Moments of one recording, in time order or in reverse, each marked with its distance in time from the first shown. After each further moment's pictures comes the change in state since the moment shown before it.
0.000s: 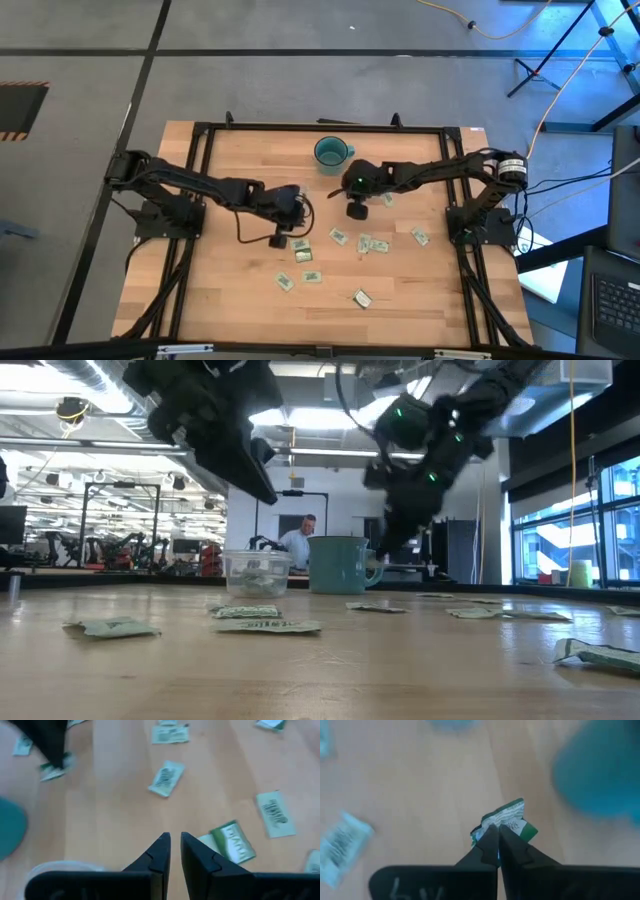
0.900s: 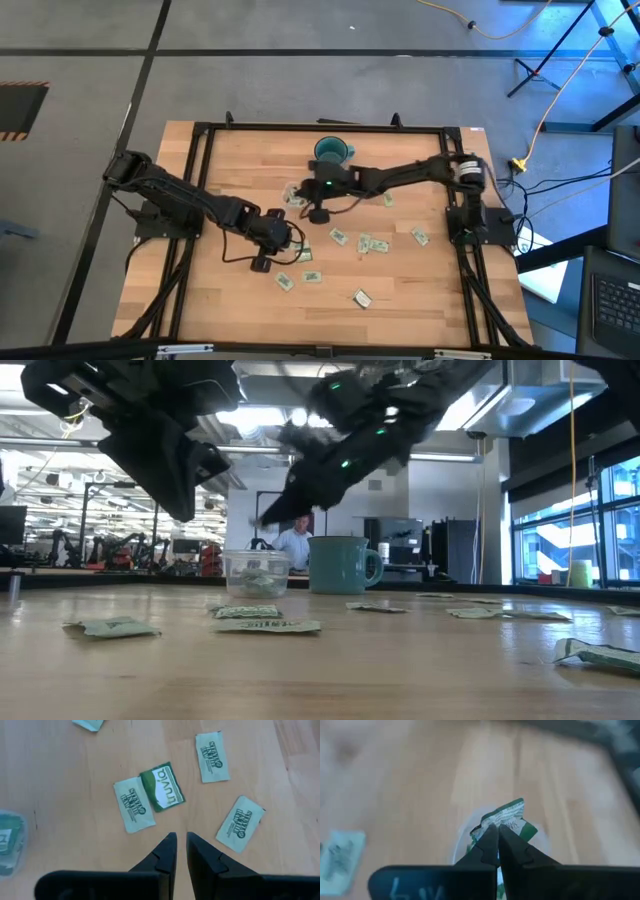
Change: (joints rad) left arm -0.208 0.000 0.000 -0.221 0.005 -0.263; right arm 0.077 0.321 0.361 0.315 -0.088 -0.256
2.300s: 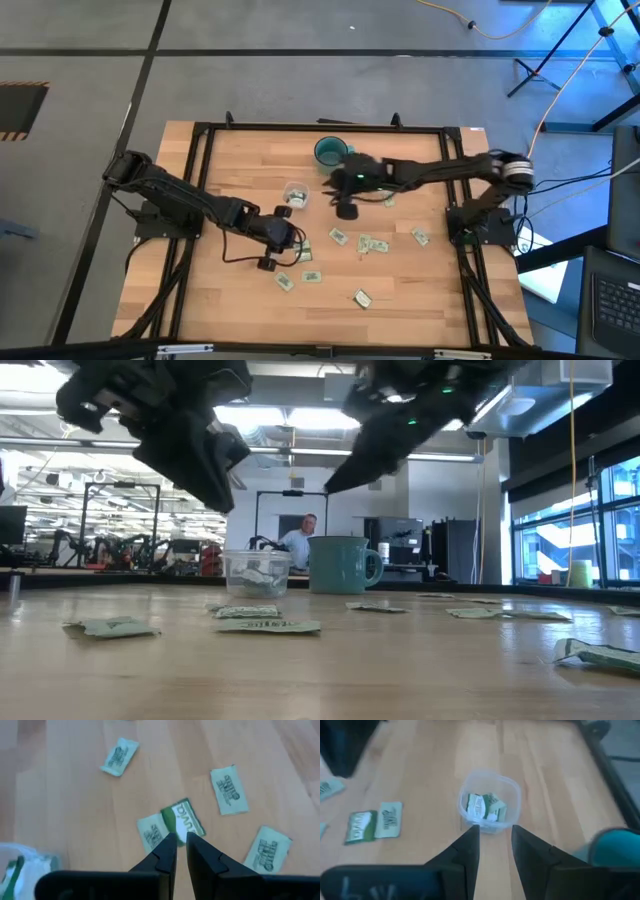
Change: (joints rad) left arm 0.005 0.000 -0.038 0.183 -0.093 0.113; right arm -0.014 -0.372 -0.239 -0.179 0.019 0.119
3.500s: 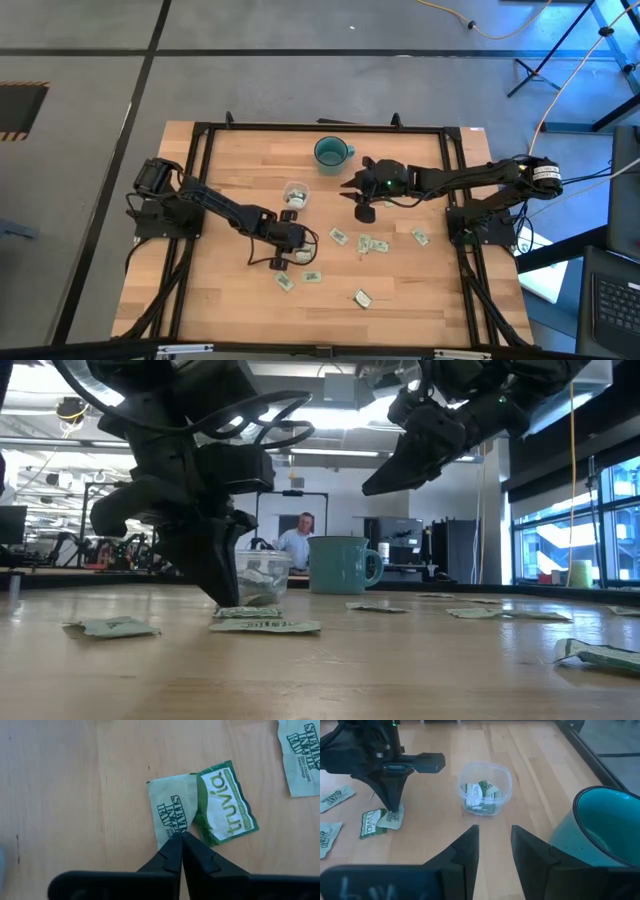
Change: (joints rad) left arm 0.050 0.286 -0.025 0.111 0.009 -0.060; right arm 0.000 -0.217 -0.301 0.192 0.037 0.123
